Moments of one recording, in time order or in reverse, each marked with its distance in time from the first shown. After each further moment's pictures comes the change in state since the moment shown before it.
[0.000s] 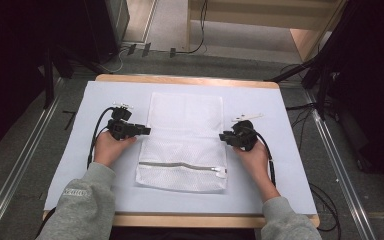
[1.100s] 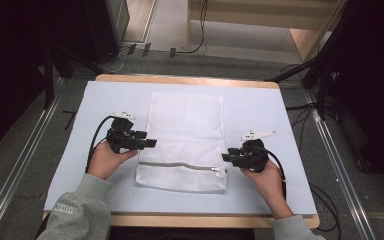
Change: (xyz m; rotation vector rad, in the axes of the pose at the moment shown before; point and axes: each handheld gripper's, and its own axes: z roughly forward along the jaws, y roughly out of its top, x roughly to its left) left arm -0.055 -0.018 -0.027 -0.033 -0.075 0.126; right arm 0.032 -0.040 -0.057 0.003 0.135 -0.002
